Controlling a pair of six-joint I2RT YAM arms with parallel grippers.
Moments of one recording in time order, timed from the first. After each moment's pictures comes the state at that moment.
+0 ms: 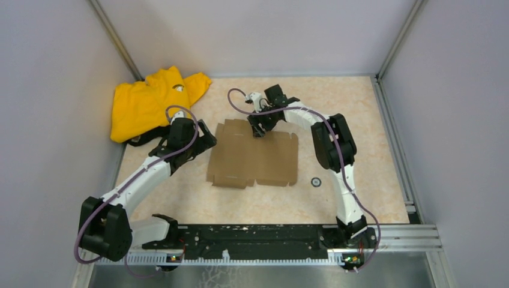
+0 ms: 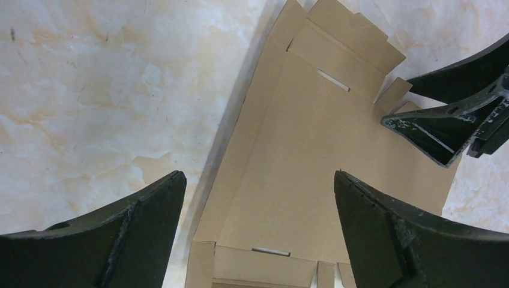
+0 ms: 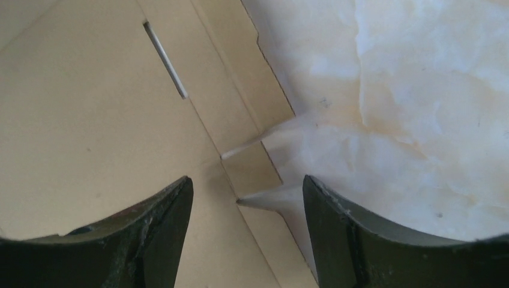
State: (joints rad) left arm -0.35 1.20 0.75 -0.25 -0.18 -0.72; right arm 0.50 2.22 1.72 -0.46 -0.44 -0.30
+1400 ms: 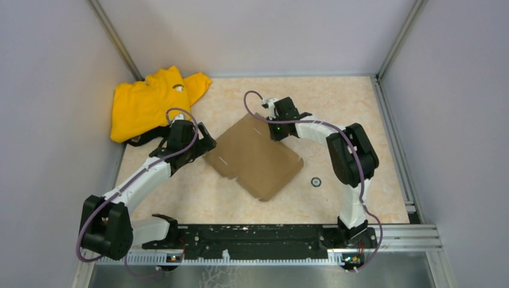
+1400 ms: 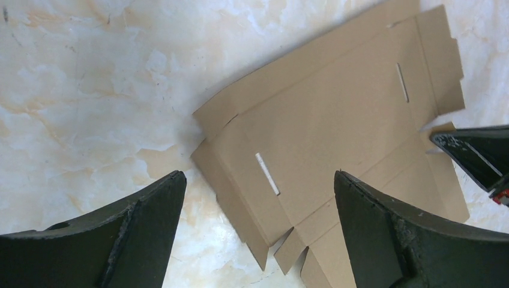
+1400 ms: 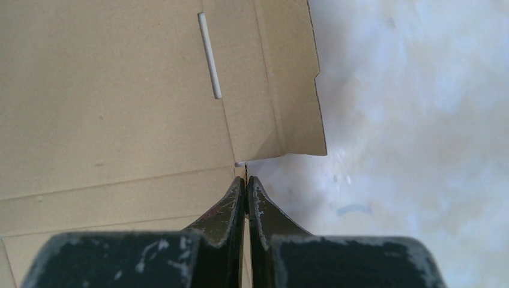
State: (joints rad) left arm -0.33 1.20 0.72 -0.24 -0.16 -0.72; right arm 0.51 1.97 1.34 -0.26 -0.19 -0.04
